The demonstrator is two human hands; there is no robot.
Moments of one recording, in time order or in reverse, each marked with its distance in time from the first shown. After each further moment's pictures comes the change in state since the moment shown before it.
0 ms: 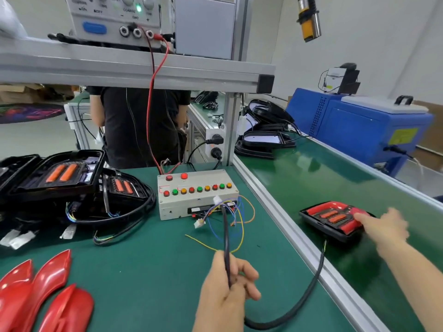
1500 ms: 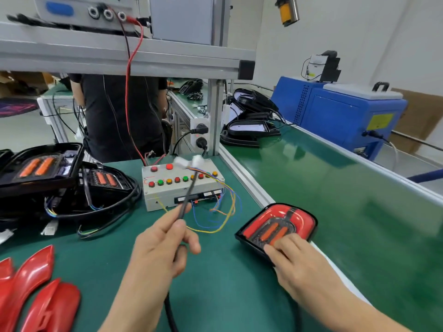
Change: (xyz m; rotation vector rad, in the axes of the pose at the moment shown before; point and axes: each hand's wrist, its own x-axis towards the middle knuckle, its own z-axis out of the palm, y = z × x) left_hand 0.006 0.037 -0.053 -0.113 0.125 0.056; right_hand -0.167 0.031 0.009 -0.506 -0.088 -1.685
